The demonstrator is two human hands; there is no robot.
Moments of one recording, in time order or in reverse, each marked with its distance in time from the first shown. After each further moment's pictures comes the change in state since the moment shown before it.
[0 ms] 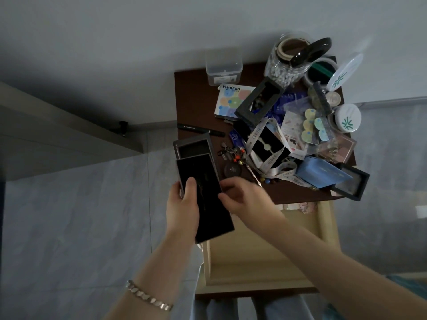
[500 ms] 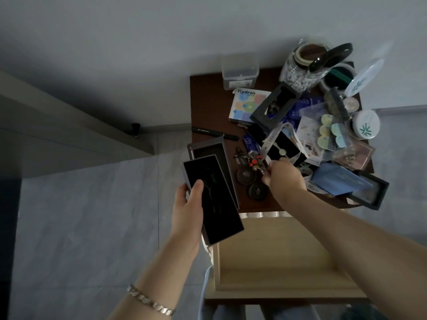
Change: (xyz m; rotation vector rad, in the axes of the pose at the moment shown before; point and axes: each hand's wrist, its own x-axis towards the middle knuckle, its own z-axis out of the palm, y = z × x) left_hand 0.008 -0.001 -0.018 -0.104 -0.074 -0.067; right_hand 0.074 0.036 -0.023 -0.669 0.157 0.280
